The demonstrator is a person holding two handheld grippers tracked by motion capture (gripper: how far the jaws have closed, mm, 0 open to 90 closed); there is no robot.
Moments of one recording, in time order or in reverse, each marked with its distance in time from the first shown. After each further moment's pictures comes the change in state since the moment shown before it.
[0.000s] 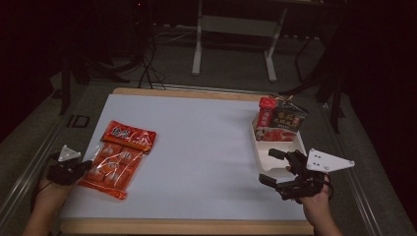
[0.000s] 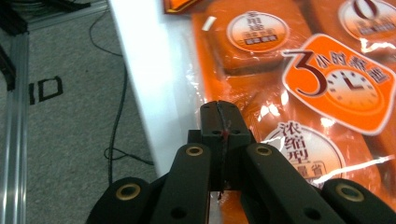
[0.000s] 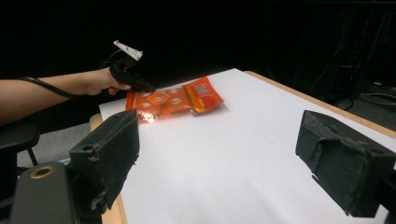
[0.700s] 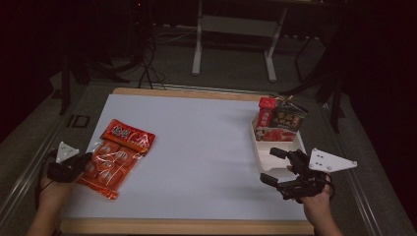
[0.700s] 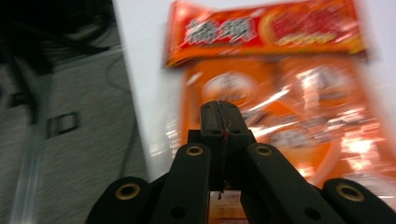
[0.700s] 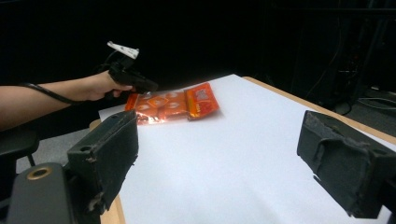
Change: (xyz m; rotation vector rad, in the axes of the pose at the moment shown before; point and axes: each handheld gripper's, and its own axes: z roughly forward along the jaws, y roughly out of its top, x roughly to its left) left arm 0.005 0.007 -0.003 -0.139 0.079 0.003; right arm 0.001 0.001 -0.002 -0.022 -0.008 0.001
